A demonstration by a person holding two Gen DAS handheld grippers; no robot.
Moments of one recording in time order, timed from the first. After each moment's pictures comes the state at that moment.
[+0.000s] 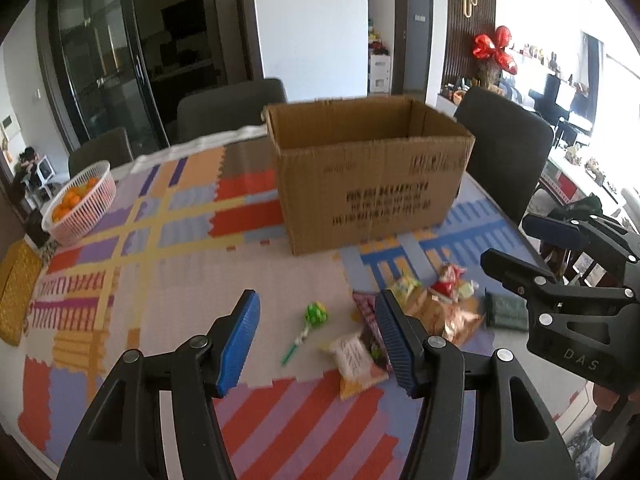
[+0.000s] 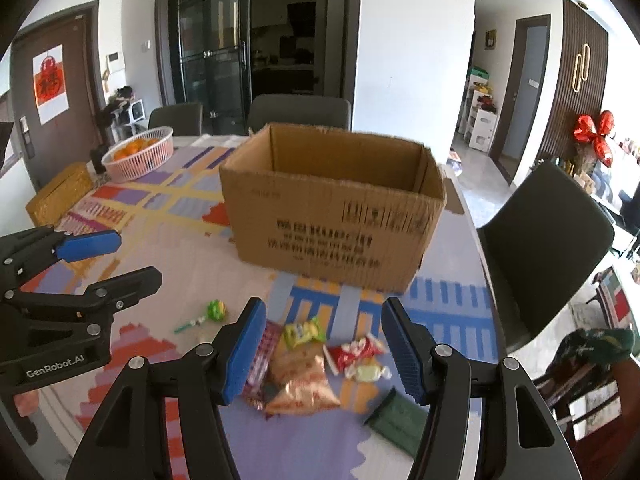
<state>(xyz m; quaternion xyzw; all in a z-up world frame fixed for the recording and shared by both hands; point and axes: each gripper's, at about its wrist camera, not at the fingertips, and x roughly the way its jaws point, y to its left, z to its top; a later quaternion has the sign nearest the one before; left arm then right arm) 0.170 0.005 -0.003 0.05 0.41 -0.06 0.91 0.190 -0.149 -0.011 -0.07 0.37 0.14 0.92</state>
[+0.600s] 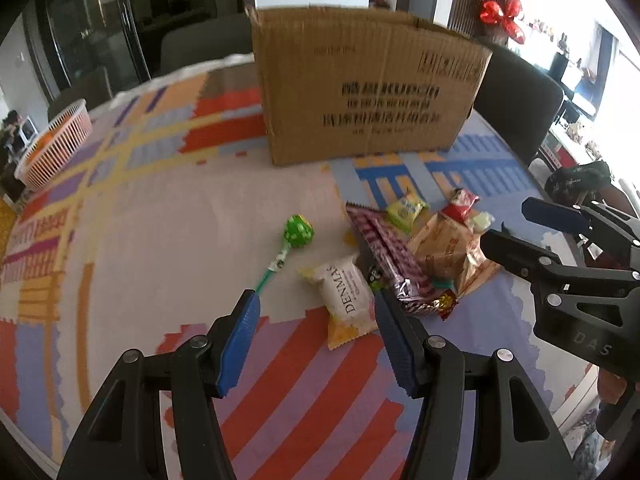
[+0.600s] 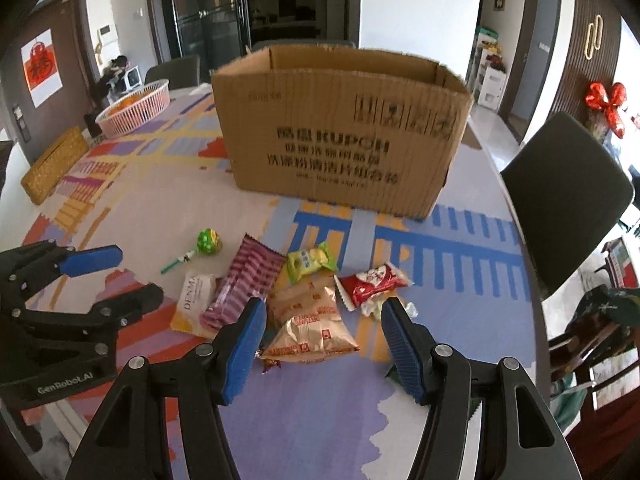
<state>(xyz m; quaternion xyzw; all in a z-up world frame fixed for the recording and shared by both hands) 0.172 0.003 -0.078 0.03 0.50 -0.07 0.86 0.192 -0.149 -0.071 -0.06 0.45 0.14 0.88</state>
